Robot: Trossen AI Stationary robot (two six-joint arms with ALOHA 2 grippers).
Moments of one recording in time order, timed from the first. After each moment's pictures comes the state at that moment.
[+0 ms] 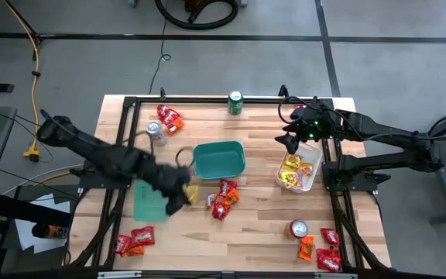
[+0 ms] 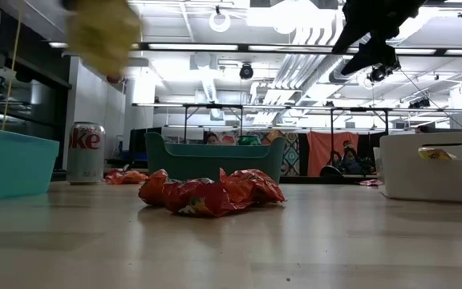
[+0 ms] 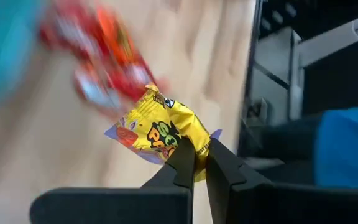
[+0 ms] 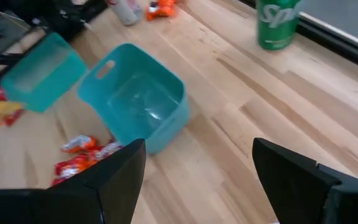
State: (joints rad) left arm -0.32 1.24 0.98 -0.52 0.08 -0.74; right arm -0.28 0.92 0.95 -0.73 0.01 0.46
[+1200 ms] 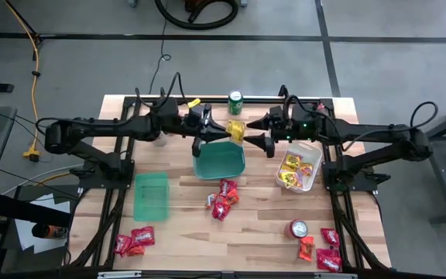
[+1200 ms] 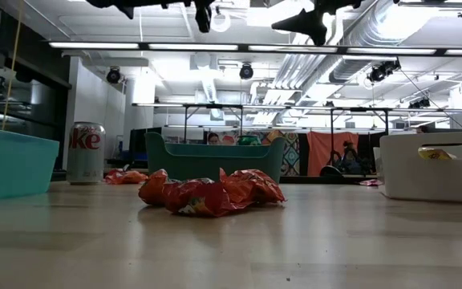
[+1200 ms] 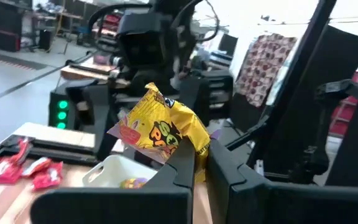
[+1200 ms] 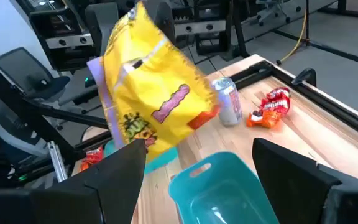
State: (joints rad) left arm 0.22 1.36 0.98 0.43 0.38 -0.26; right arm -0.16 1.14 0.95 -0.03 -0.07 0.34
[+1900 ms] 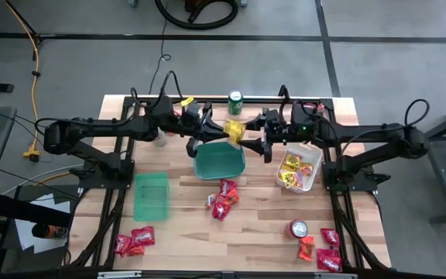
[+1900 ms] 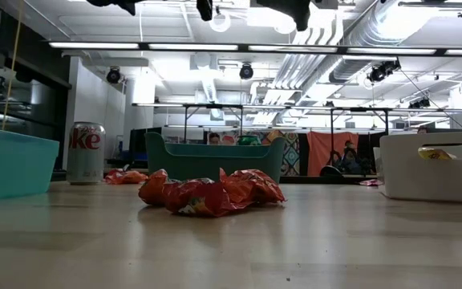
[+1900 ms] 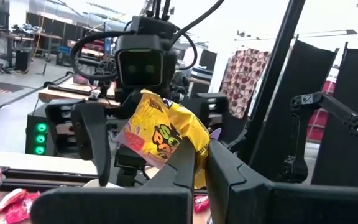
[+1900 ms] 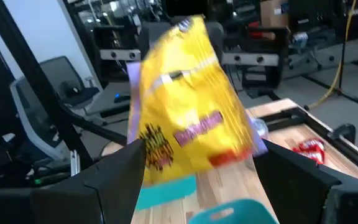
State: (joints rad) left arm 0.22 1.35 0.98 0.52 0.44 -0.28; right arm -0.11 1.21 0.95 0.20 -0.12 0.23
